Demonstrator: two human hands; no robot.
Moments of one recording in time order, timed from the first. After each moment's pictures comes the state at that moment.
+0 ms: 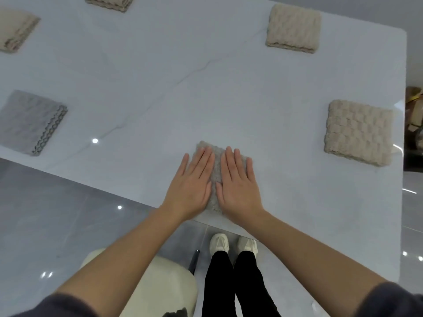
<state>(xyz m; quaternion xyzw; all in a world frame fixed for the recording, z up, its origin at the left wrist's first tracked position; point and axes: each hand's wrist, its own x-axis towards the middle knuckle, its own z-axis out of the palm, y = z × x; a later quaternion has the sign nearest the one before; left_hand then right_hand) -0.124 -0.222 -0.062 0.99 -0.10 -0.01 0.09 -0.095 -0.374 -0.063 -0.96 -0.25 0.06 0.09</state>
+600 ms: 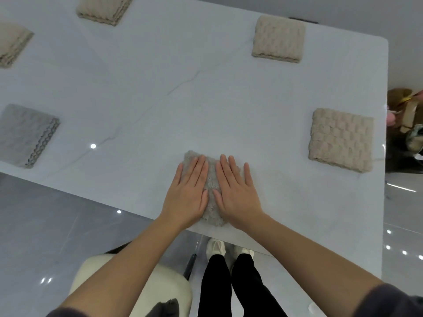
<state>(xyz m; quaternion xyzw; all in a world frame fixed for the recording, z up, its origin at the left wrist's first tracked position) -0.121 -0.241 -0.060 0.99 -0.07 -0.06 0.06 -0.081 -0.406 -0.061 -0.95 -0.30 0.08 0.06</state>
